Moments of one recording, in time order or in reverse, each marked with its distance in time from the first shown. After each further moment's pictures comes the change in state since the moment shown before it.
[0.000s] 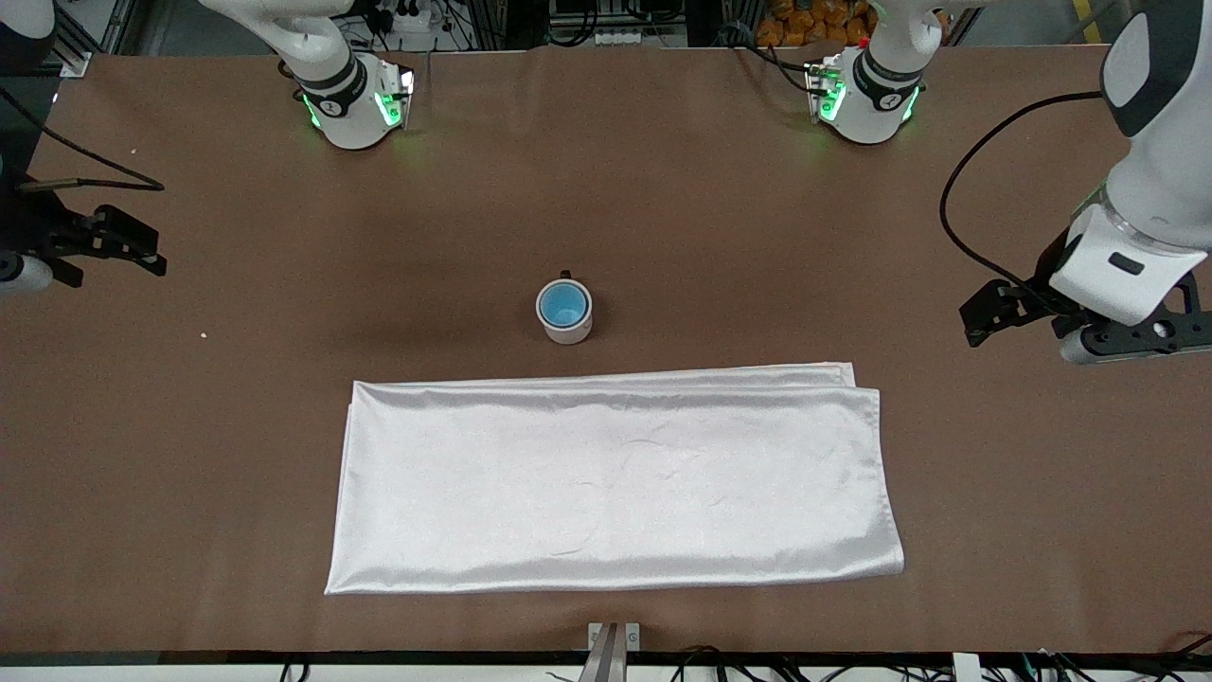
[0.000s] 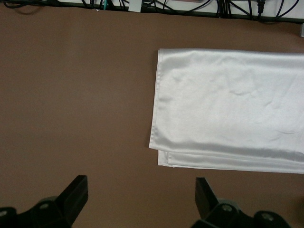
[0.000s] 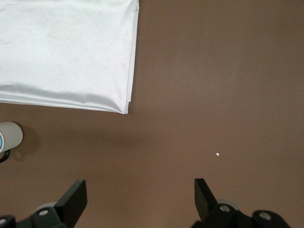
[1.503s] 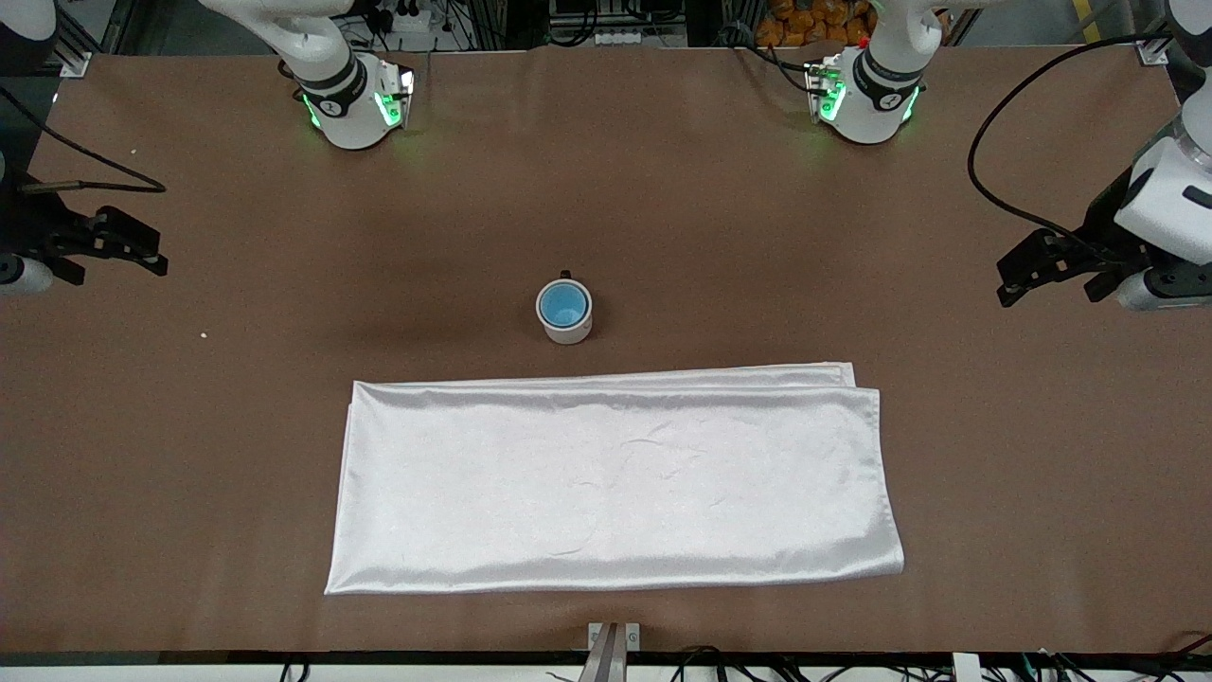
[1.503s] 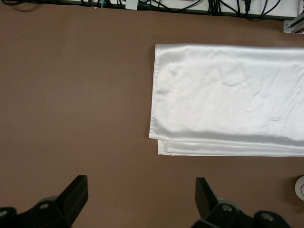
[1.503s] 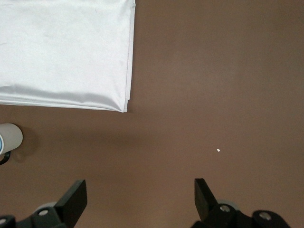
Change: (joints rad) left arm -0.043 -0.116 0.105 -0.070 -0.088 -0.020 0.095; right arm 0.000 0.001 0.000 -0.001 -0.002 -0.008 0.028
